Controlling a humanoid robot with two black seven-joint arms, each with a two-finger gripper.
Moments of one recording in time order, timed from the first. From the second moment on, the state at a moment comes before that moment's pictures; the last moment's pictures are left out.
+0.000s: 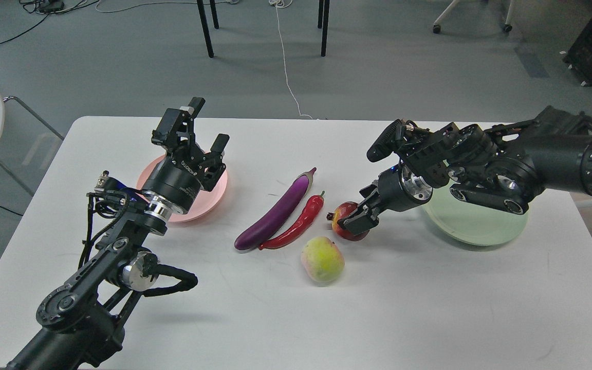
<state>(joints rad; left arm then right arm) -0.27 0.13 -1.13 -1.27 0.82 -0.12 -0.35 1.47 -0.18 -0.74 0.90 -1.24 0.17 0.49</state>
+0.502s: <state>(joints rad) -0.27 0.14 -1.13 -1.27 0.82 -0.12 -0.35 1.43 -0.16 -0.77 0.88 -1.24 0.12 0.49</state>
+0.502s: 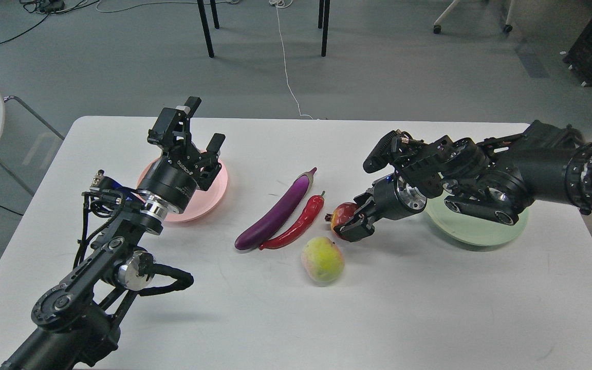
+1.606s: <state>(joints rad) -0.29 0.12 -1.12 -1.27 0.82 -0.12 -0.35 1.49 -0.59 -0.82 0.76 -1.44 0.07 0.49</state>
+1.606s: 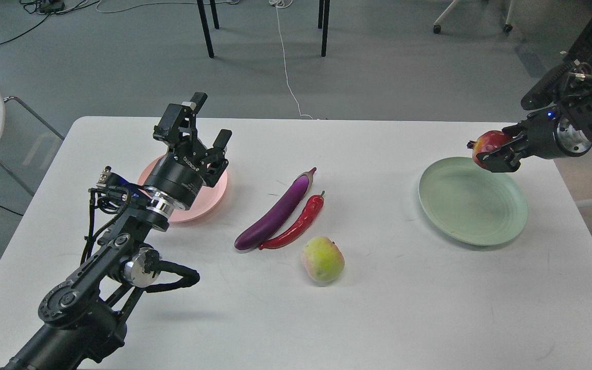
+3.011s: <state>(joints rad) -0.29 0.13 -1.12 -1.29 0.82 -0.12 -0.34 1.50 -0.59 -0.65 1.00 -1.19 -0.07 0.49</state>
